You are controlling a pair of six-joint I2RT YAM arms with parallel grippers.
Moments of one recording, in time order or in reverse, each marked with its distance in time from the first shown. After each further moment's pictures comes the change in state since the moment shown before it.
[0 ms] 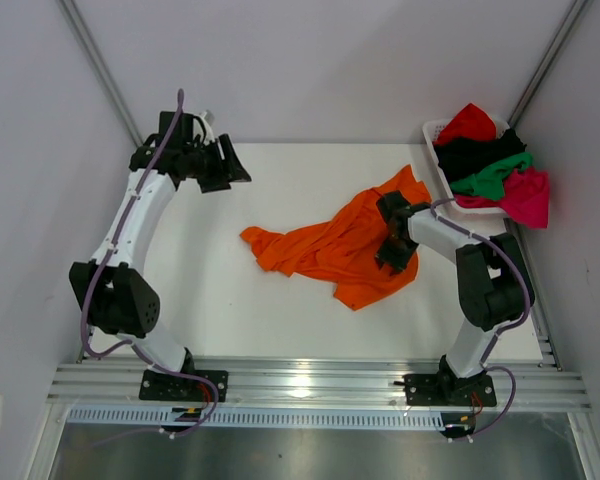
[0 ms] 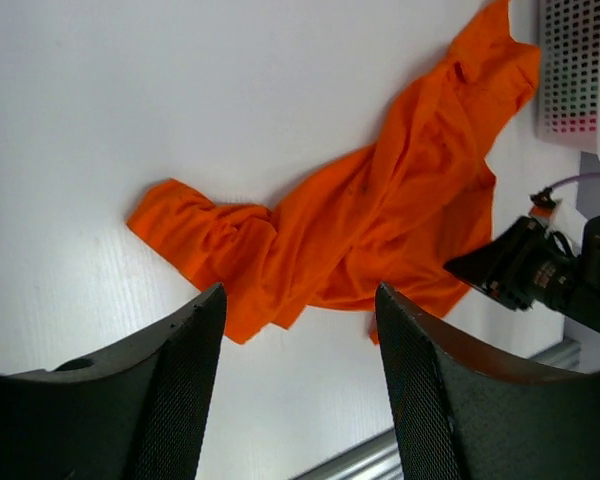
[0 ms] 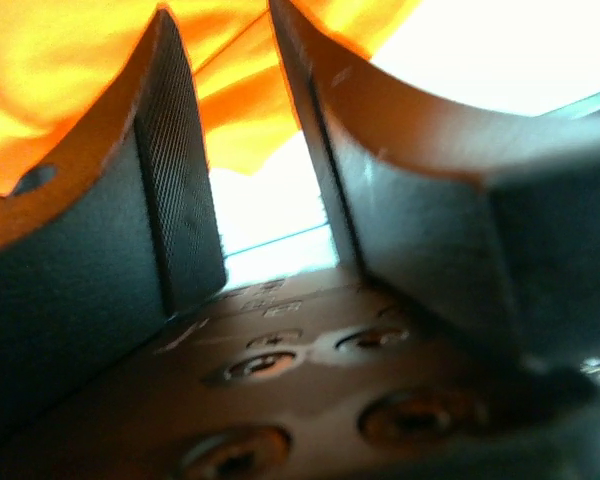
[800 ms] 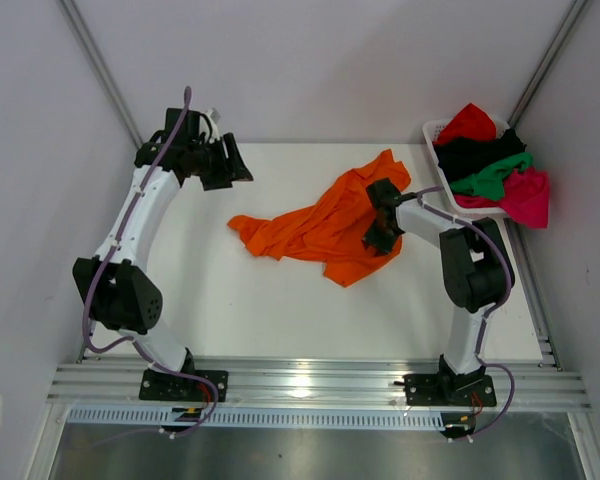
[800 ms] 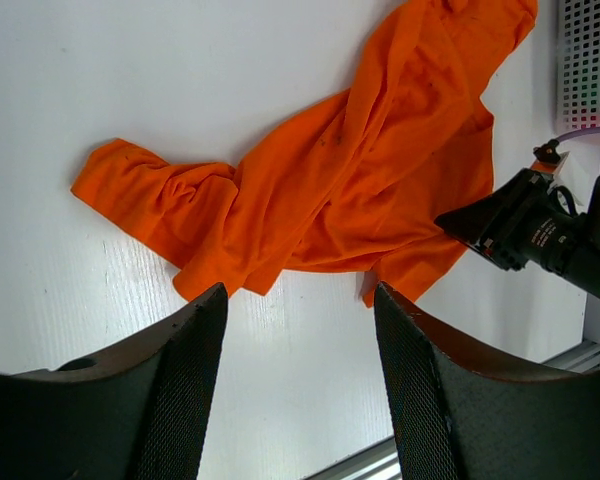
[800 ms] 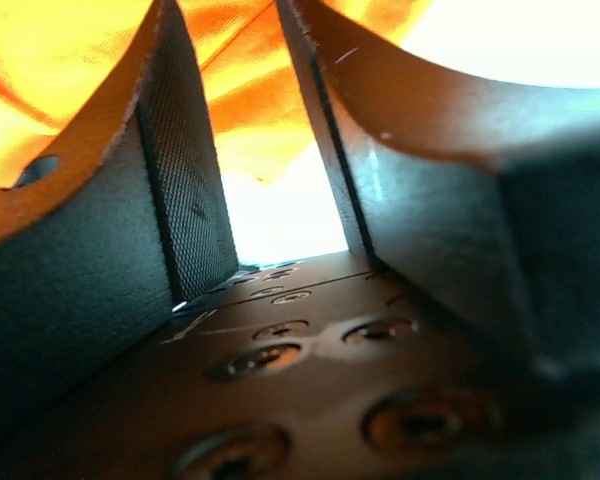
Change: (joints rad) left arm -0.029 0.027 0.028 -0.016 -0.029 0.011; right arm 0.009 0.159 0.153 0.154 -0.007 -0.005
